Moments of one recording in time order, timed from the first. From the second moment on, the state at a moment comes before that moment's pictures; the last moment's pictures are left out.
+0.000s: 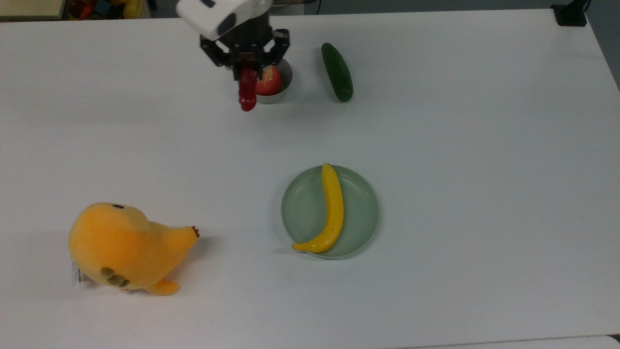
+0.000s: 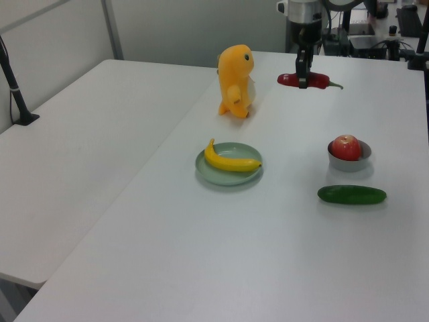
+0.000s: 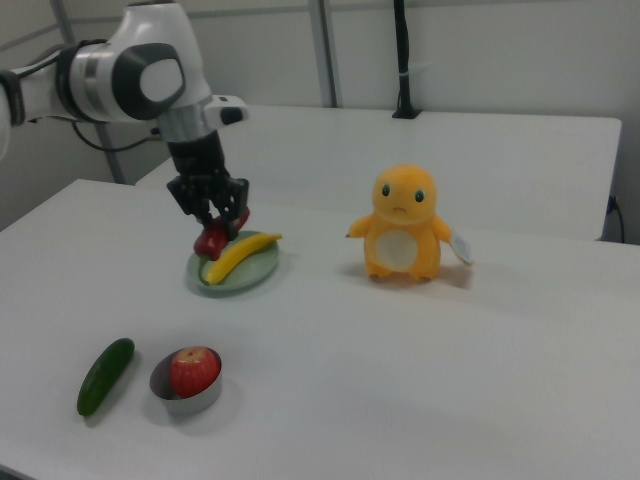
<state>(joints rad) 0.01 0.17 0.05 -1.60 -0.07 1.76 -0.06</state>
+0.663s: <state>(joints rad) -0.02 0.35 0.03 -1.60 -0.04 2.20 -0.06</state>
